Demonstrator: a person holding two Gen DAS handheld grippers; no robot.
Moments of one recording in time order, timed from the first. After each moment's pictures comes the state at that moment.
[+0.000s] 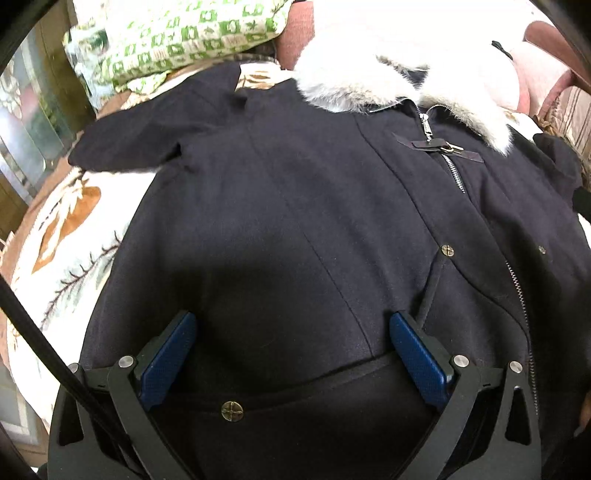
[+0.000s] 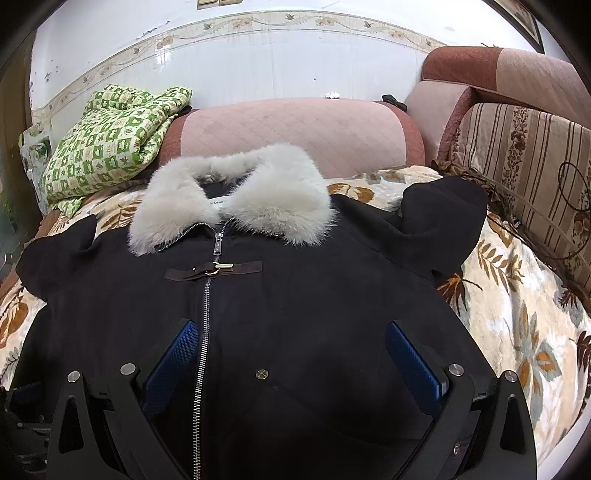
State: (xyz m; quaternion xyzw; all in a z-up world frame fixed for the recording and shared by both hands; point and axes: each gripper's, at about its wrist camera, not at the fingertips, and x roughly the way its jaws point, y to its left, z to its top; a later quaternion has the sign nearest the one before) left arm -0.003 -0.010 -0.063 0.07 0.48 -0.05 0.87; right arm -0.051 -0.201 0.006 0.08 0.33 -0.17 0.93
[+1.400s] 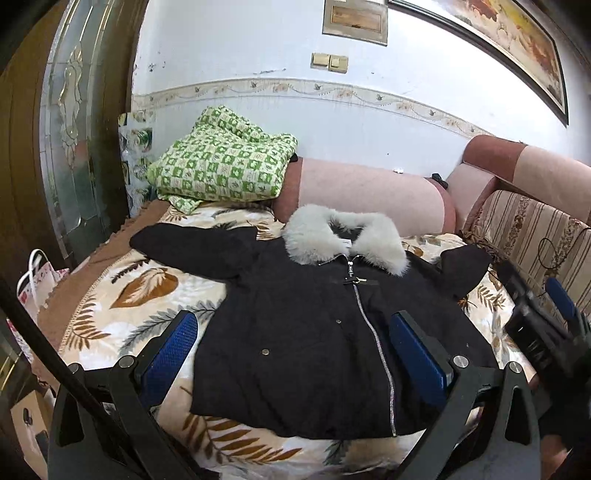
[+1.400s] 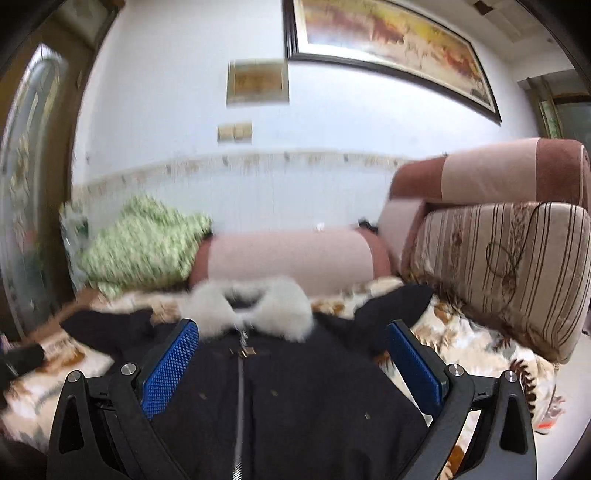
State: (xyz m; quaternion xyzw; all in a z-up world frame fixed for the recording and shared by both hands) left arm -0.216 0.044 0.135 -0.01 0.25 -0.09 0.96; right arm -0.249 -0.124 0.124 0.05 0.07 -0.18 0.98
